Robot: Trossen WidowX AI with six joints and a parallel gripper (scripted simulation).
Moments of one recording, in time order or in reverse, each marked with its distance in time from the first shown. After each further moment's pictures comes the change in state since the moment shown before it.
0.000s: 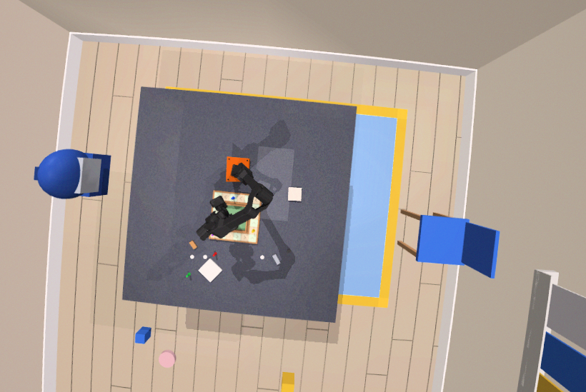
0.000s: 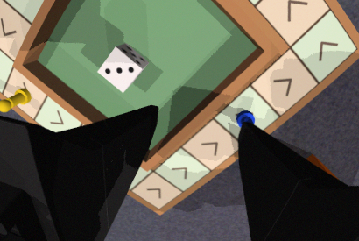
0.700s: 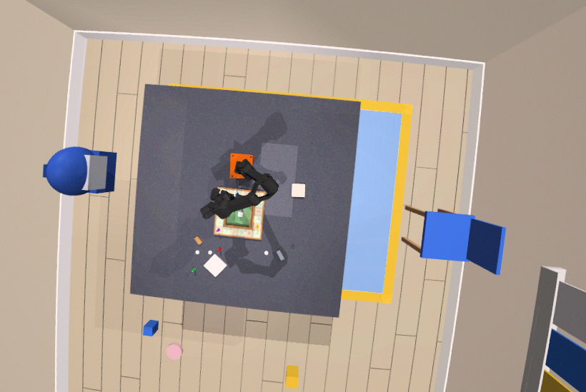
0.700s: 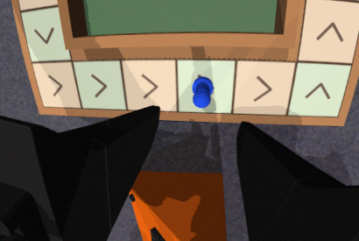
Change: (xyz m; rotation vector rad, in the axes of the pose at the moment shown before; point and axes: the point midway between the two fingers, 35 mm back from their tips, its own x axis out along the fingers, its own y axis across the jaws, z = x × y) arm 0.020 -0.050 -0.029 -0.813 -0.004 0.055
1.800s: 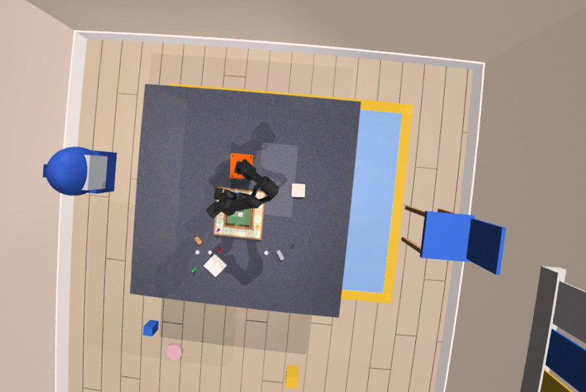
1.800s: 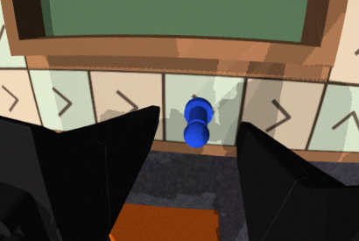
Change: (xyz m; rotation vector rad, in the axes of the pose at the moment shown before) arm 0.046 0.000 0.000 -0.041 -0.008 -0.011
